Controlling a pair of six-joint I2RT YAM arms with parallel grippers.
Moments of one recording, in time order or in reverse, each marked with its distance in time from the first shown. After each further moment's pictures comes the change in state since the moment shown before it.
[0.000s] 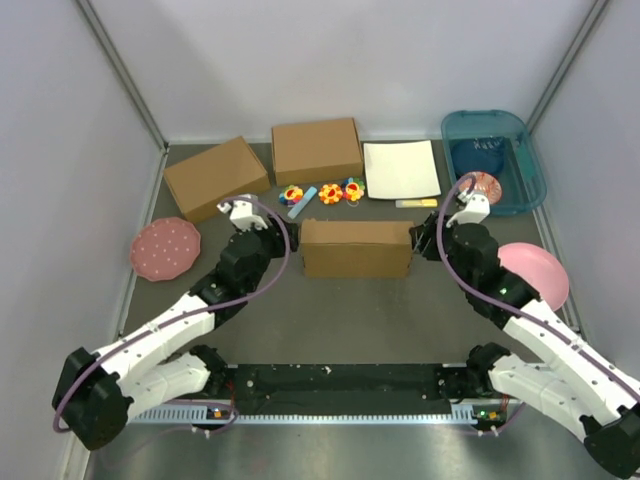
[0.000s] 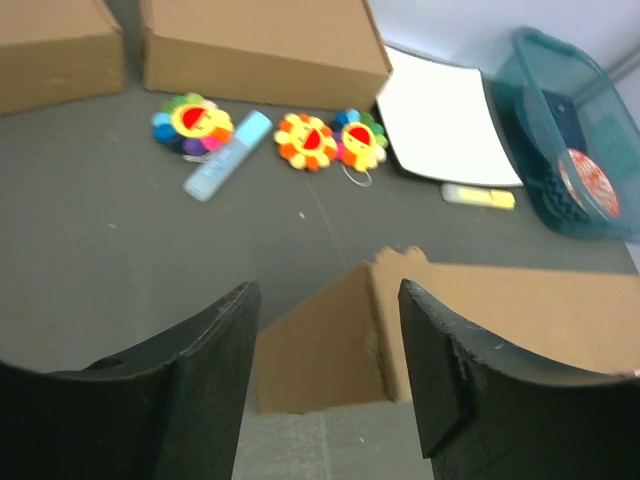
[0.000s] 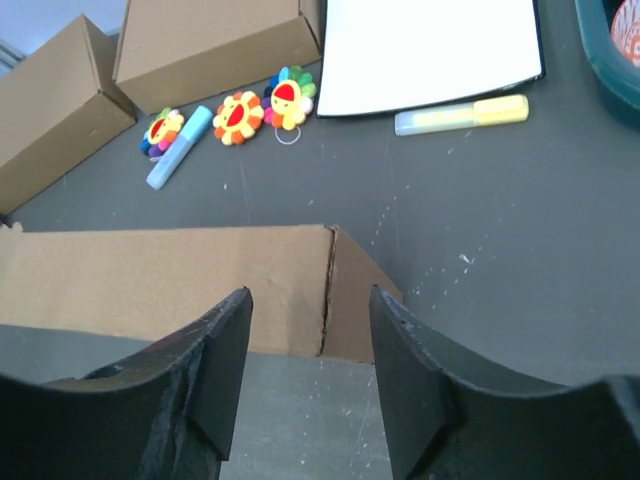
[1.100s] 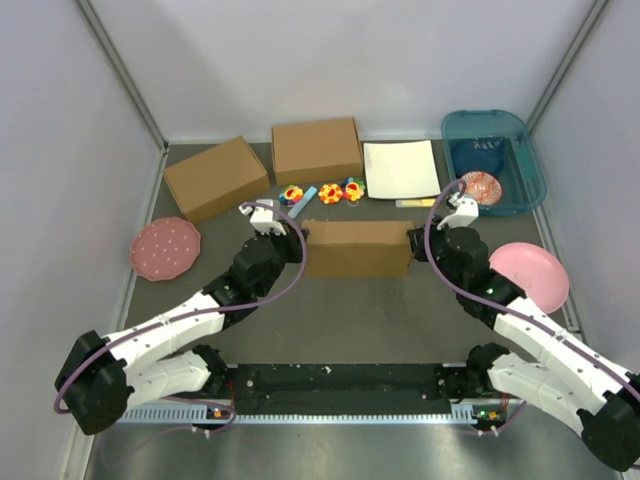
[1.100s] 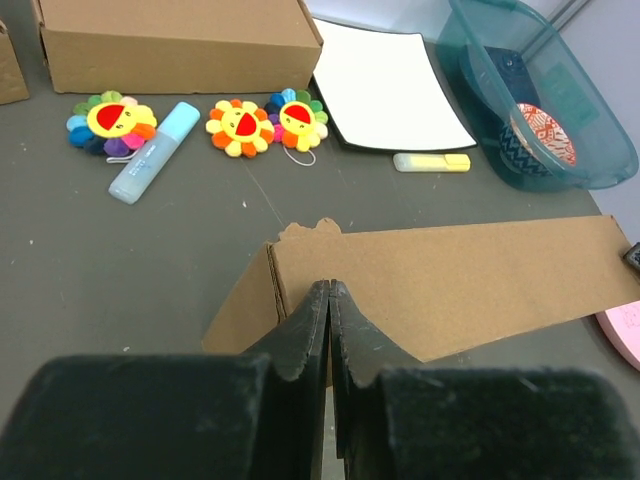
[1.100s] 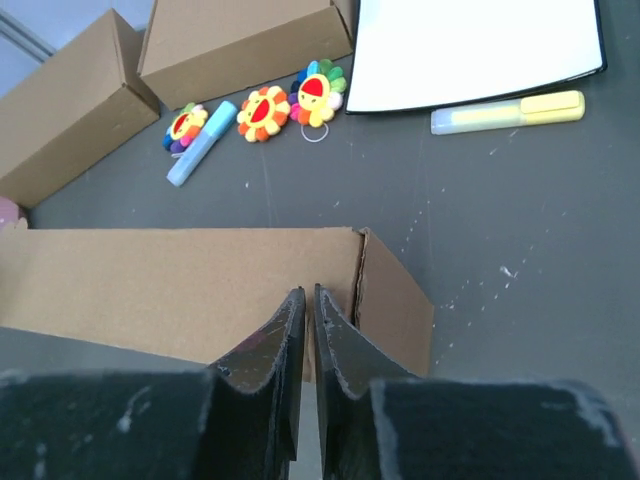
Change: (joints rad) left arm -0.080 0.058 -0.010 0.096 0.022 0.047; right arm 0.004 0.085 -0.056 0.151 -0.051 -0.002
